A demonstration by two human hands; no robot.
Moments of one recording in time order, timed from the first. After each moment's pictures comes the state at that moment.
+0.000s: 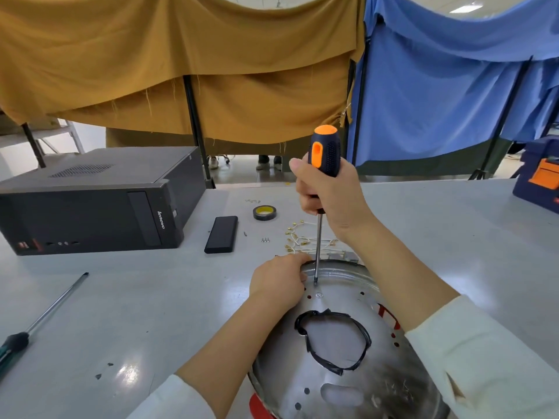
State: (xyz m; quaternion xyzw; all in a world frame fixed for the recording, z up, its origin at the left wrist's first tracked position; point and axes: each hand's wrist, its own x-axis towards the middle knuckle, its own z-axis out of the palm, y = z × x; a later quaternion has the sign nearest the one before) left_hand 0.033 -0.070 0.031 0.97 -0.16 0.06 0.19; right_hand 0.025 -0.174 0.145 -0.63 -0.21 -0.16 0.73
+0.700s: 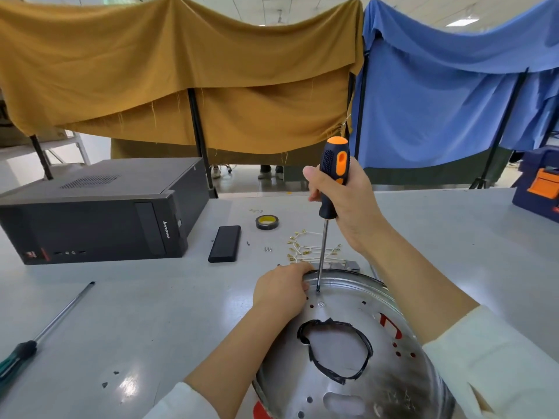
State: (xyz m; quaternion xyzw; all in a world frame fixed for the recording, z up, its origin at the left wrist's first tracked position) left_hand 0.032 -0.070 0.030 0.96 -0.17 0.06 0.20; right_hand 0.026 -0.190 0.147 -0.64 -0.19 -0.20 0.71
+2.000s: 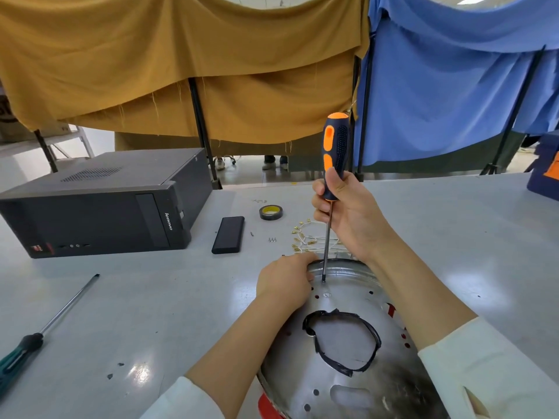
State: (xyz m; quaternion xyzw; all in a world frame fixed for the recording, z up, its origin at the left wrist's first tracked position) left_hand 0.034 -0.071 0.030 0.97 -0.16 0.05 0.20; right_hand 0.031 -0.195 0.115 -0.51 -0.22 -0.04 0.83
